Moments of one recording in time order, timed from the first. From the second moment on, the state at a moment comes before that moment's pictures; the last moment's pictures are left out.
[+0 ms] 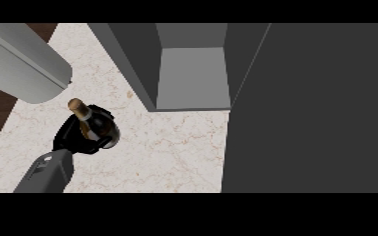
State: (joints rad) left arm -0.45 0.27 0.33 -0.40 0.06 -0.58 -0.54; right arm 0.14 -0.17 0.33 -2.52 -0.09 0.03 0.46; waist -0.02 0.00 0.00
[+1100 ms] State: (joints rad) left arm -0.10 0.02 0.24 -0.96 0.22 -0.33 -0.69; right arm 0.17 -0.17 0.31 -2.51 -0.09 0.04 0.43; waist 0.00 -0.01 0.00
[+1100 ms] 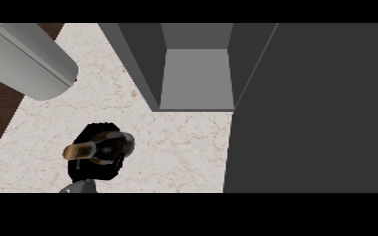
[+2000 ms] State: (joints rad) left arm -0.11 0.00 -0.29 -1.58 0.34 0.27 -0.24; right arm 0.14 -0.16 0.27 -2.51 -0.10 0.06 0.46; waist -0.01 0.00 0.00
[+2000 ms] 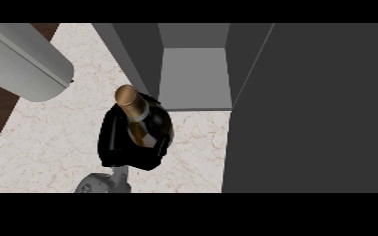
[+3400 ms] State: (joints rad) left arm -0.49 0.00 -0.44 -1.06 0.56 0.61 -0.37; right arm 0.16 -0.14 0.25 -2.51 -0.12 0.11 0.45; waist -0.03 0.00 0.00
